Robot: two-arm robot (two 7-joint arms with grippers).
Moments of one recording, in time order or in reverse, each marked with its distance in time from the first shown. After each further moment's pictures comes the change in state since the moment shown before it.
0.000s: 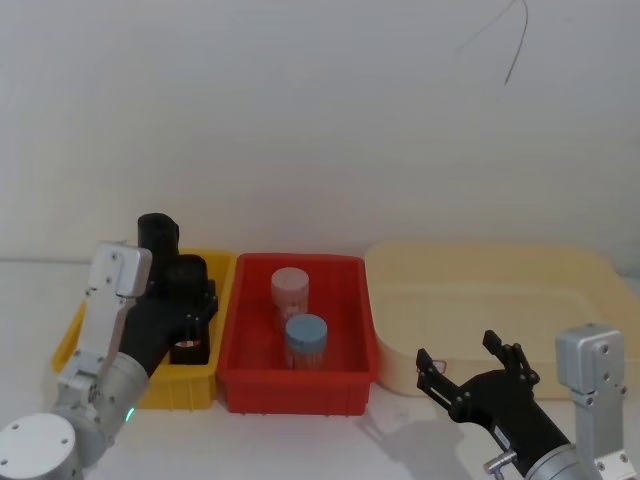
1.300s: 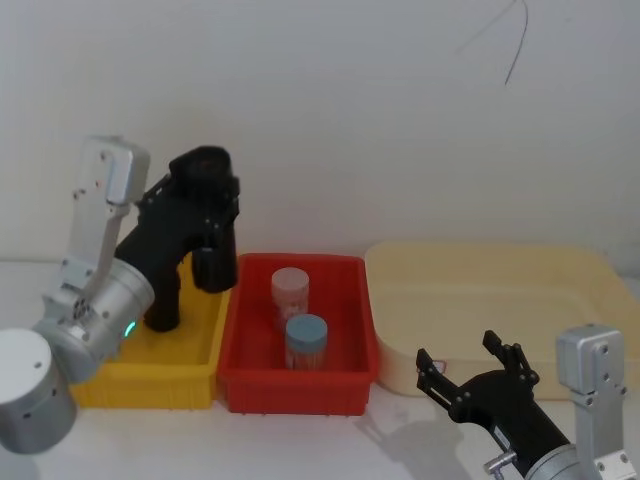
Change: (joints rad) left arm -0.075 0.012 -0.028 -0.156 -0.007 -0.005 -0.134; right arm 0.000 0.000 0.000 0.000 0.000 0.000 0.000
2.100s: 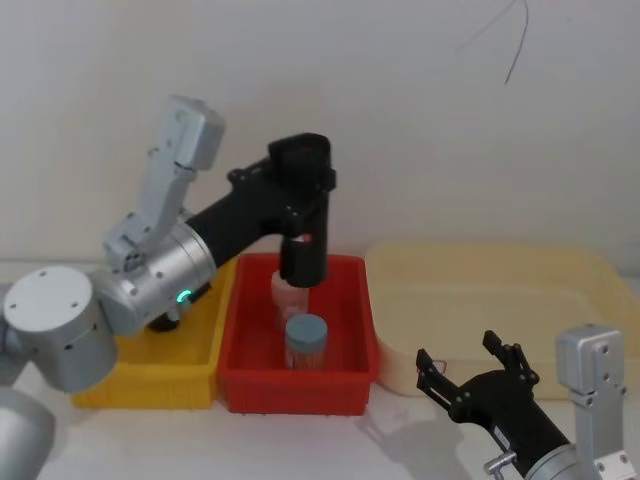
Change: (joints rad) left arm -0.167 -0.030 0.084 0.133 -0.110 0.017 -0.291; right arm 0.000 0.000 0.000 0.000 0.000 0.000 0.000
